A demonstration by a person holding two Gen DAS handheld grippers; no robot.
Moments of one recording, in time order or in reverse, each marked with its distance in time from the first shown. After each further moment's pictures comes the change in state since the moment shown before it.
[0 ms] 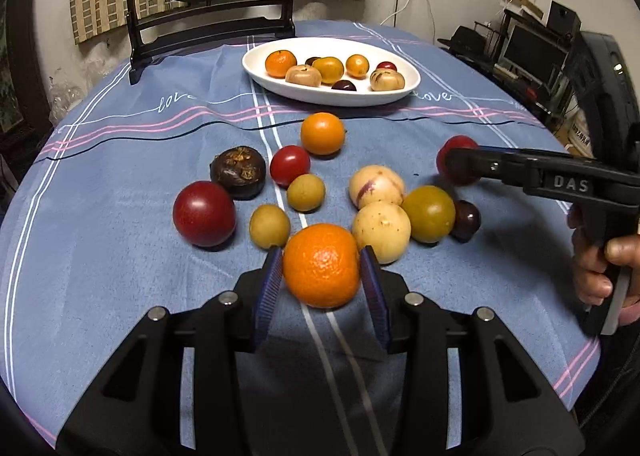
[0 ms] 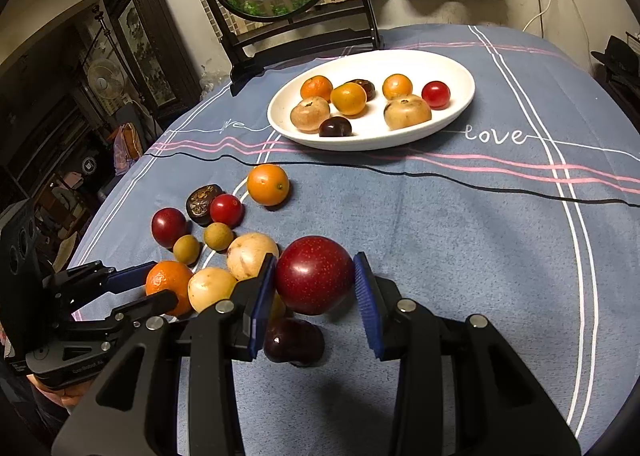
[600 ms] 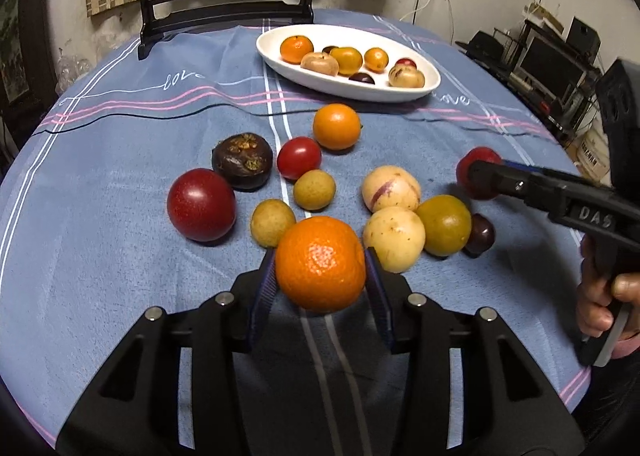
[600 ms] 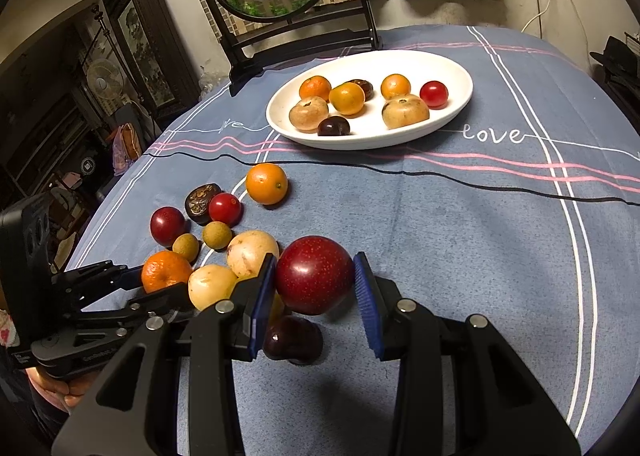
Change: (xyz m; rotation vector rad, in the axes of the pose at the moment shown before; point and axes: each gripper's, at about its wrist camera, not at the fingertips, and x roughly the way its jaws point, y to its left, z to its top) left arm 0.007 0.009 0.002 -0.105 0.018 -0.018; right arm -0.001 0.000 -0.002 -0.004 -0.007 -0.007
